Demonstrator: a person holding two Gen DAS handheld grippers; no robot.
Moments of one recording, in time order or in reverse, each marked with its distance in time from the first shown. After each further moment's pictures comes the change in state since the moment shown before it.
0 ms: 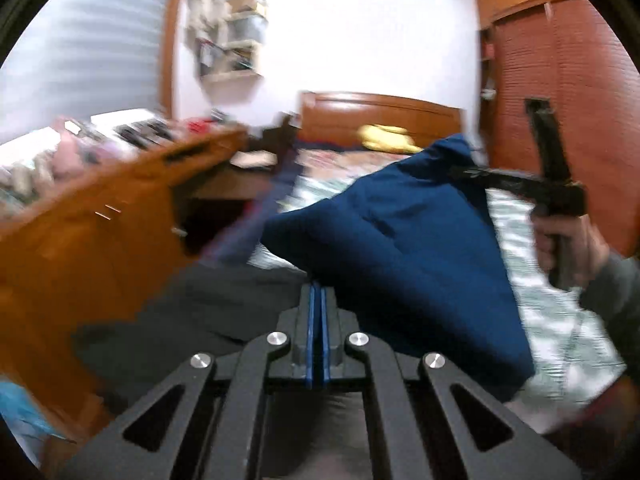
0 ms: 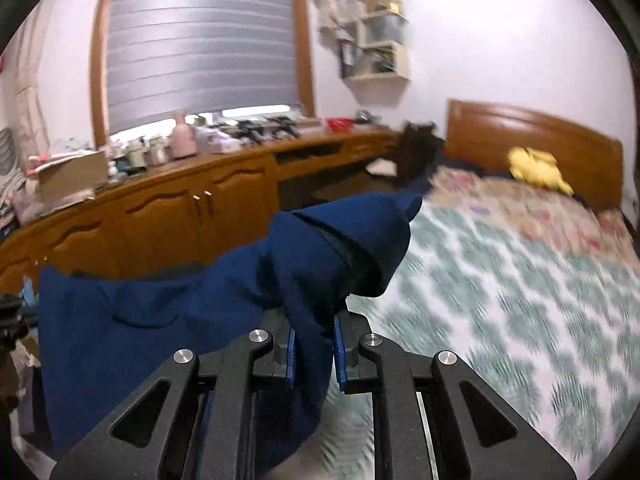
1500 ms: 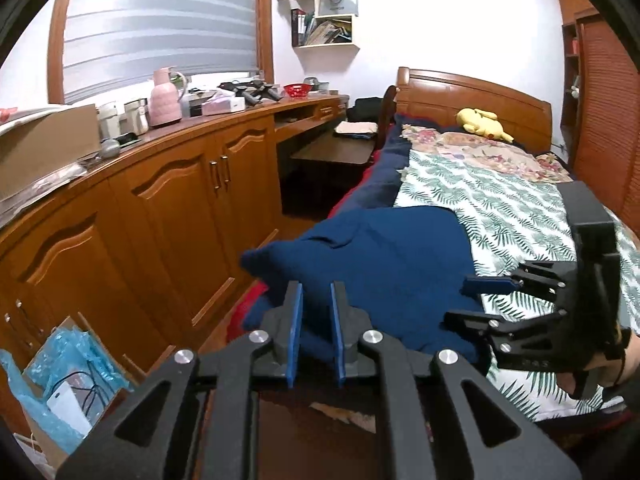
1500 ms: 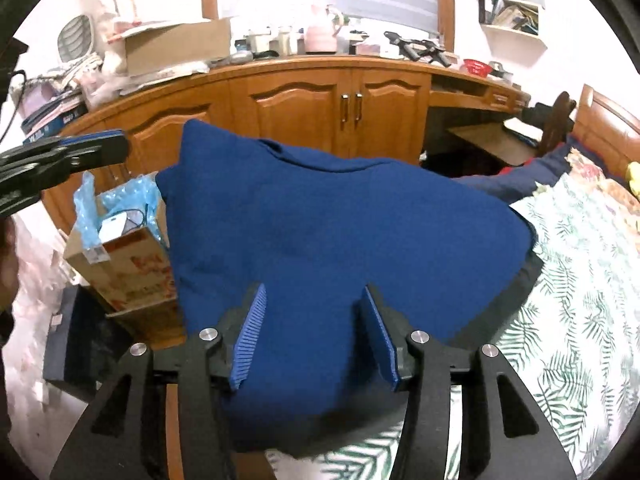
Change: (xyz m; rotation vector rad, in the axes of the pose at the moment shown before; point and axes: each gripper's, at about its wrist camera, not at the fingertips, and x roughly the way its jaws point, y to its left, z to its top) left arm -0.014 0.139 -0.055 -0.129 0.122 0.216; right arm 0.135 0.256 -0.100 -0.197 0.282 0.280
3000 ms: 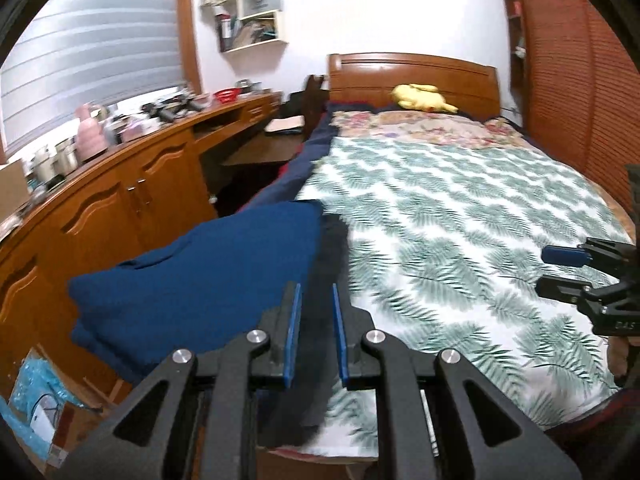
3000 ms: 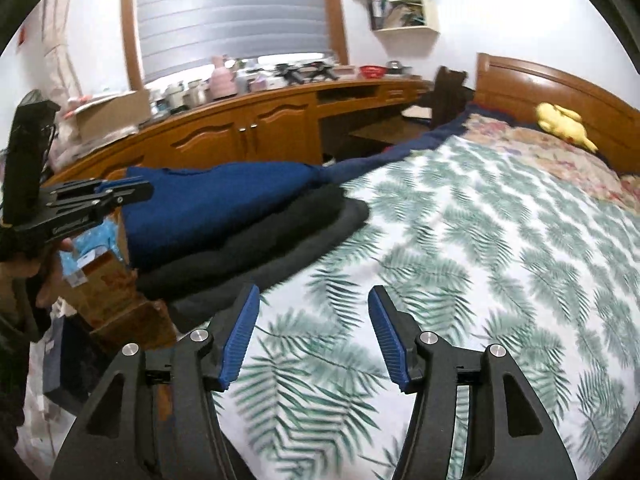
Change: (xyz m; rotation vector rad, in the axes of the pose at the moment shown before) left arm 0.010 -0.200 0.004 0.162 0.027 -0.122; right arm -0.194 -0.133 -0.130 0.235 -0.118 -0.181
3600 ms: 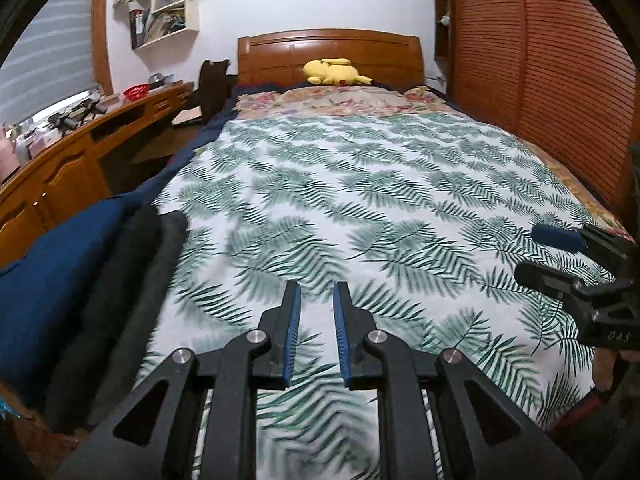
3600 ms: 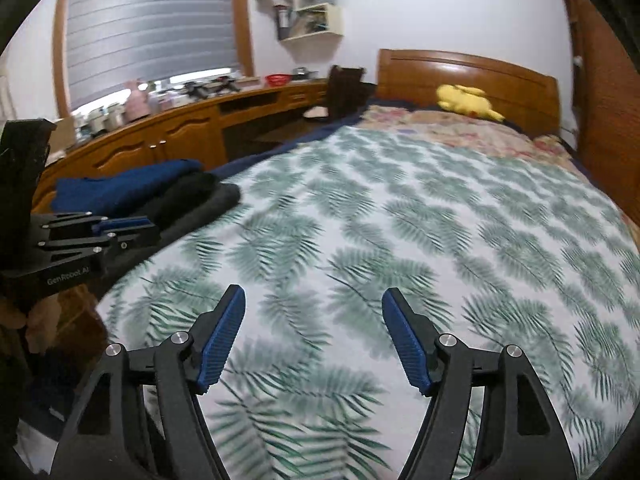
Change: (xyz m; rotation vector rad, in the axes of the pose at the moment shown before) left arm 0.049 -0.194 -0.010 0.103 0.063 -0.219; right arm -0.103 -0.111 -0.094 0.142 -0.041 -0.275
